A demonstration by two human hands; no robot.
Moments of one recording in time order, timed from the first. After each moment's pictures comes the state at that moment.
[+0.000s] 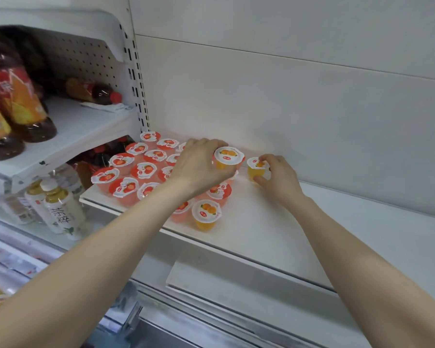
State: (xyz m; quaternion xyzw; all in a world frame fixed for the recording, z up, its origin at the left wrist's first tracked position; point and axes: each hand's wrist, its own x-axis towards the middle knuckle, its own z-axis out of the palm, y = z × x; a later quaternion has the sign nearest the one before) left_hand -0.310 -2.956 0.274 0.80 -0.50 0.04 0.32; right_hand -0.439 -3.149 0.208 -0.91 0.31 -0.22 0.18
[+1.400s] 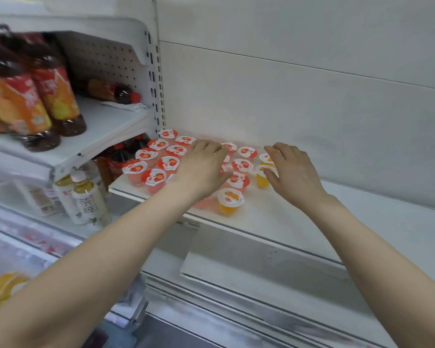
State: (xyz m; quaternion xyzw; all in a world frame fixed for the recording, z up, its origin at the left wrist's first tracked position) left_hand -0.302 -2.896 0.271 0.79 -0.57 0.18 0.13; right_hand -0.469 -3.060 0.264 -0.94 0.21 -0.24 -0.12
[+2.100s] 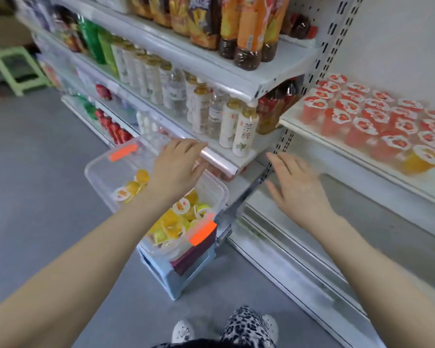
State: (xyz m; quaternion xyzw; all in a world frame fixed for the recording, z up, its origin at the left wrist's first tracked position) left_hand -0.205 -2.475 0.151 0.90 -0.37 0.18 0.17; right_hand -0.353 -2.717 0.159 -0.98 0.02 -0.21 -0.01
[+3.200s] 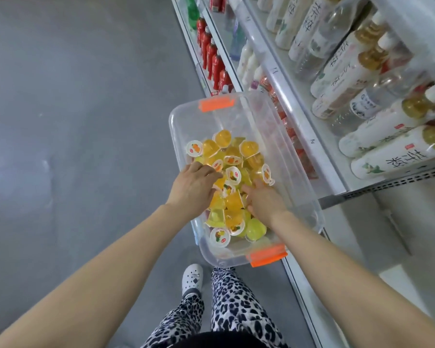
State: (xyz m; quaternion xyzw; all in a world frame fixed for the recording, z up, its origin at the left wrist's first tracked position) left_hand -0.169 -2.351 0.010 0.98 -0.14 -0.06 0.11; right_hand -0.151 -2.563 -0.032 -0.95 -0.17 0.24 0.01
